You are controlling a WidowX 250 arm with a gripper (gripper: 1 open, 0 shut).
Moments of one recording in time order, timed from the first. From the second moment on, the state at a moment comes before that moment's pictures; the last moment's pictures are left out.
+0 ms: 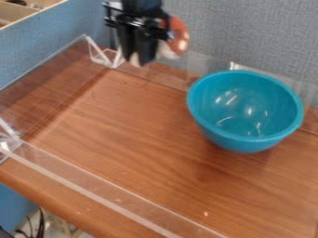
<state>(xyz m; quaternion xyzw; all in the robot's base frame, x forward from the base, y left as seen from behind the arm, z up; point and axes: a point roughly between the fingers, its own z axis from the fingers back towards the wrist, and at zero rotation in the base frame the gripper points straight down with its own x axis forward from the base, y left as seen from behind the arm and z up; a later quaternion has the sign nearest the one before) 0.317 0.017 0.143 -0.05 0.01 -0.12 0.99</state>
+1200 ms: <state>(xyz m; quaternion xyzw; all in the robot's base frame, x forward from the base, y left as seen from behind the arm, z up) 0.286 -0.007 0.146 -0.05 0.03 -0.21 0.98</state>
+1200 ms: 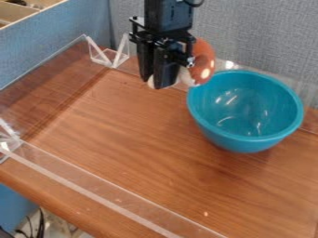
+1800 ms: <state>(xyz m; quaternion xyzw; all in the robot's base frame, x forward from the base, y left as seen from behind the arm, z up) 0.274 -0.004 0.133 -0.04 0.05 -0.23 0.97</state>
